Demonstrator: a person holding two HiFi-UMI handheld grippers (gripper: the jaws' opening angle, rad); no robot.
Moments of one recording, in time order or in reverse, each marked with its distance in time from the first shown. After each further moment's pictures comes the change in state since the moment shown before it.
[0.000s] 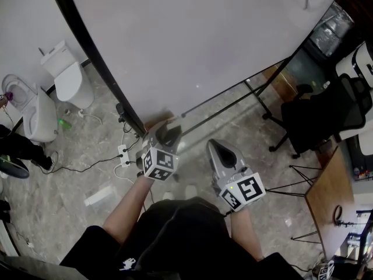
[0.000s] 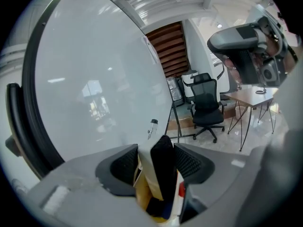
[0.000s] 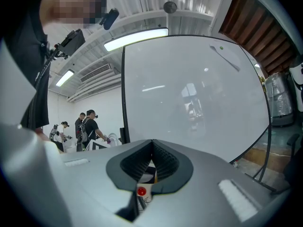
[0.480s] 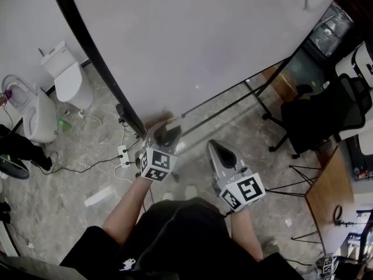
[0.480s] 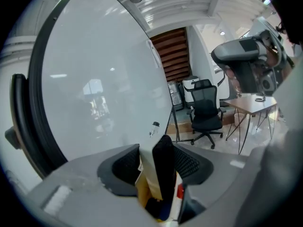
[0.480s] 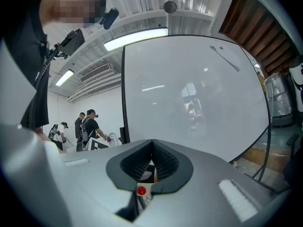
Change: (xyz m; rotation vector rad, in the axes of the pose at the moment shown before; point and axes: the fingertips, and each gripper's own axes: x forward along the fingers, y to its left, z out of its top) left arm -0.005 0.003 0.004 -0.058 -0.044 -0.024; right arm -0.001 0.001 -0.001 -0.002 0.001 0.000
